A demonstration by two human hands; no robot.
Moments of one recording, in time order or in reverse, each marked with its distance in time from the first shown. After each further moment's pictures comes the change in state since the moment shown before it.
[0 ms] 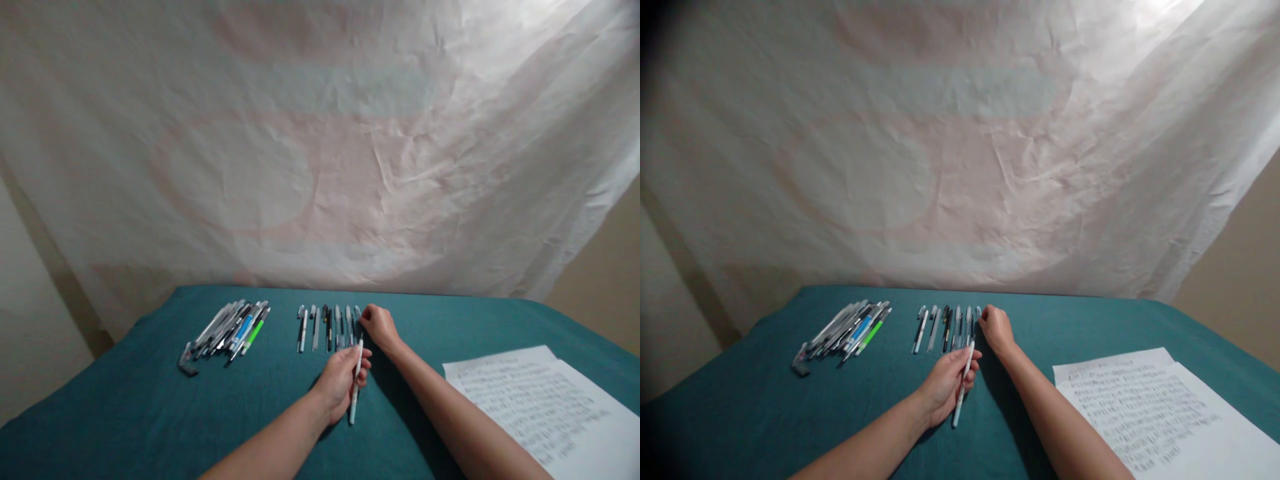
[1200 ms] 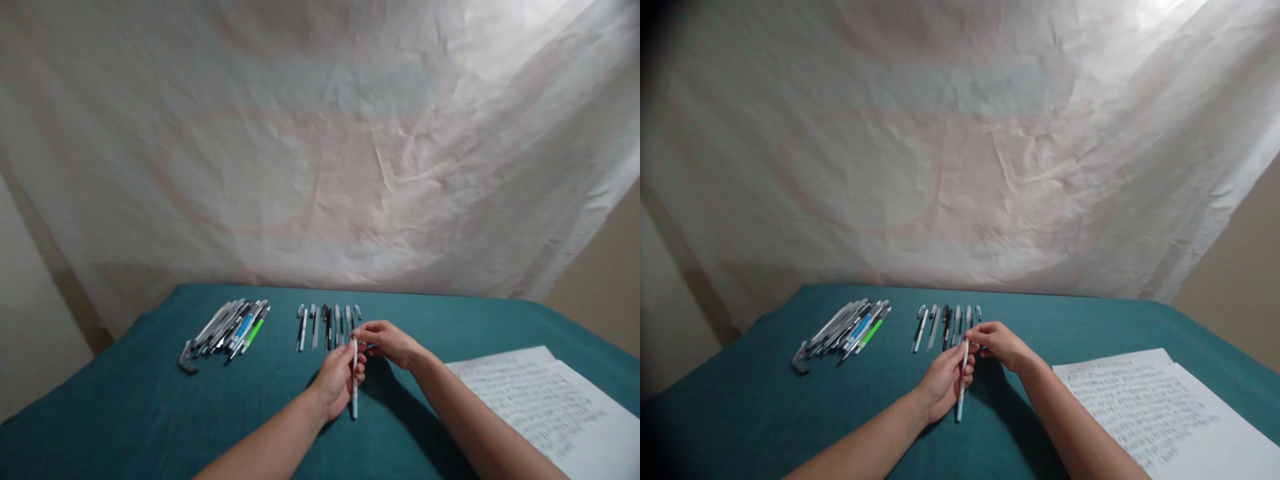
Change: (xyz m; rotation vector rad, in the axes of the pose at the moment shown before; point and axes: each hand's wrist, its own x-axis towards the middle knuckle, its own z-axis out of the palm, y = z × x) left_hand 0.000 0.006 0.003 -0.144 -0.017 0.001; right_hand -0.042 -0.038 -0.045 0.776 -0.715 0.317
